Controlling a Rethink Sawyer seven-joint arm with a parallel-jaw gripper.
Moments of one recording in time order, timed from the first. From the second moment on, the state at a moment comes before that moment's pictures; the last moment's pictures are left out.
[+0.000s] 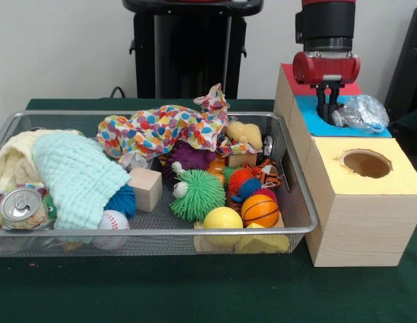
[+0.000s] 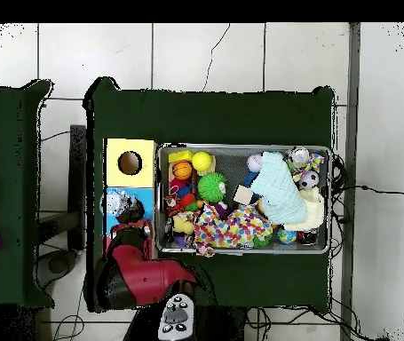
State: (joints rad) arm 0.10 -0.65 -0.04 2.06 -0.04 -0.31 1.62
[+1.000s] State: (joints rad) arm -0.01 -0.77 0.04 2.05 -0.11 -0.14 1.62
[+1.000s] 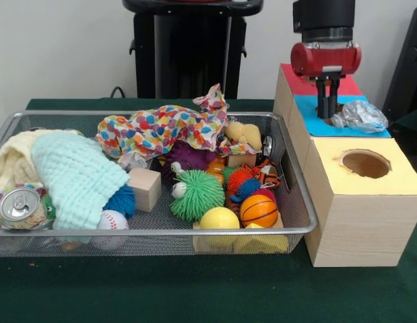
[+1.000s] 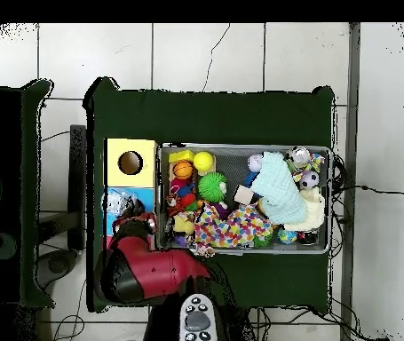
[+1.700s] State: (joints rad) arm -0.11 -0.99 0.08 2.07 -0.12 0.04 1.62
